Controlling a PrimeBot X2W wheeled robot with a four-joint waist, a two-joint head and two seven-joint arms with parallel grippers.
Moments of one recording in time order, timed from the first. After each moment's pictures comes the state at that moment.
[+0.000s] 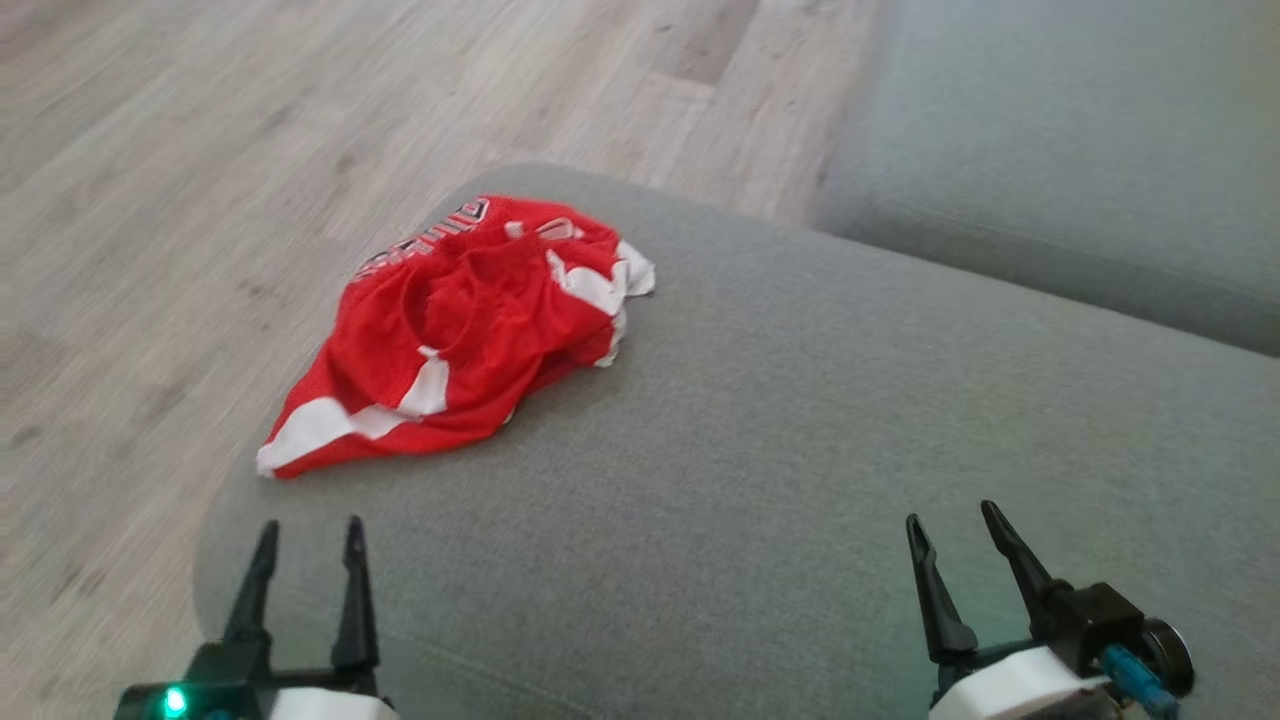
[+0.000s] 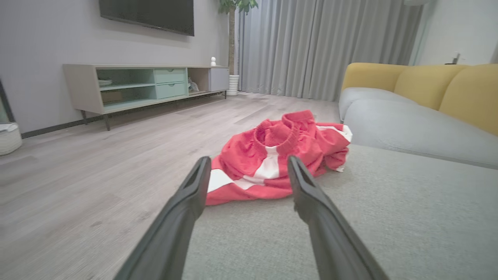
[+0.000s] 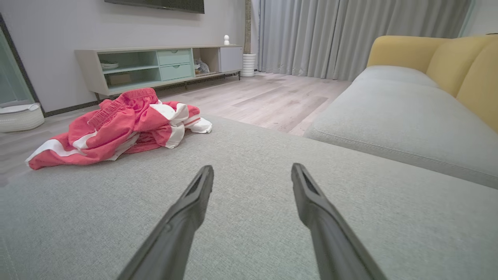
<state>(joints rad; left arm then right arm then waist) 0.08 0.05 -0.01 0.25 -0.06 -0.05 -0.25 0.09 -0.04 0.10 0.30 0.04 0.12 -0.25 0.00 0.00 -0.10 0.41</state>
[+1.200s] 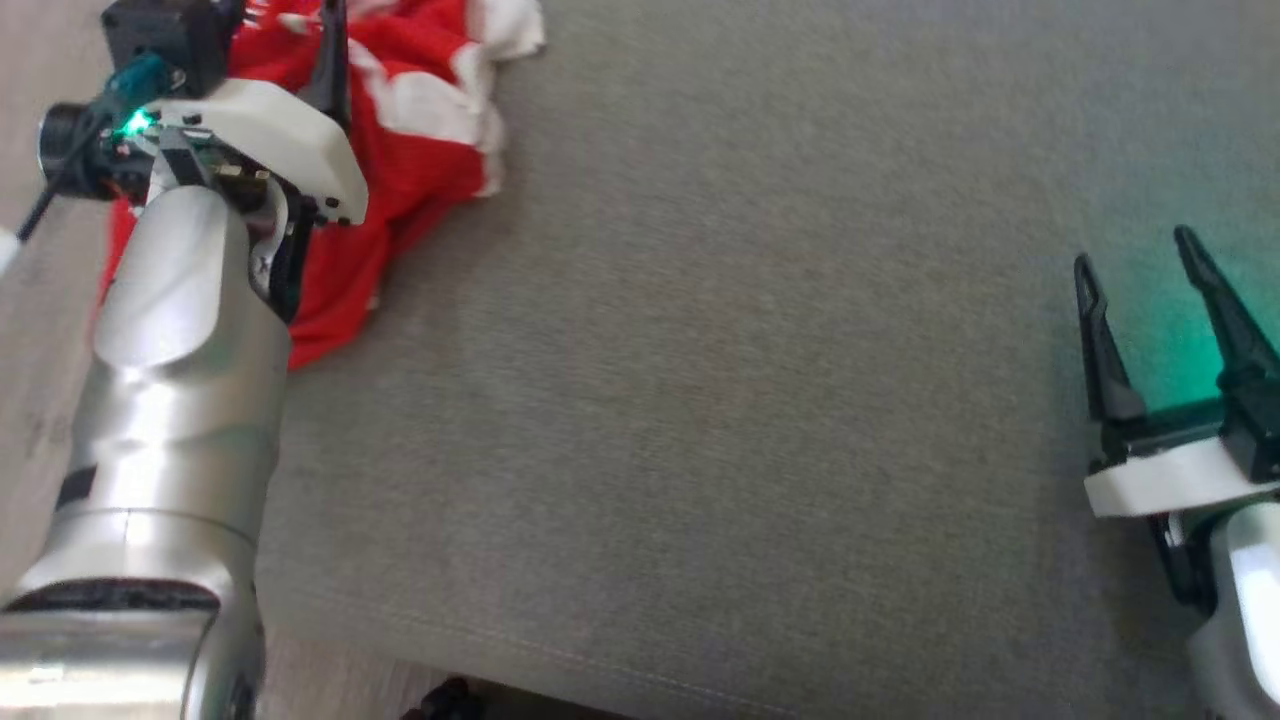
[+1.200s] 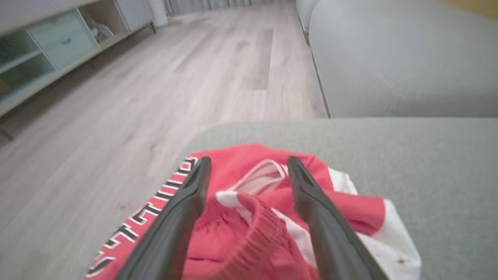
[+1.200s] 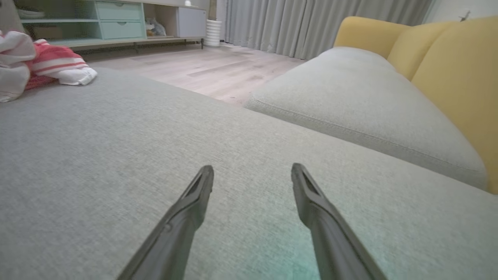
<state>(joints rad) -1.00 0.11 -0.08 0.93 -0.12 -0.13 -0.01 -0.18 -0.26 0.00 0.15 -0.05 0.12 -0.25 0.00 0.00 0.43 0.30</state>
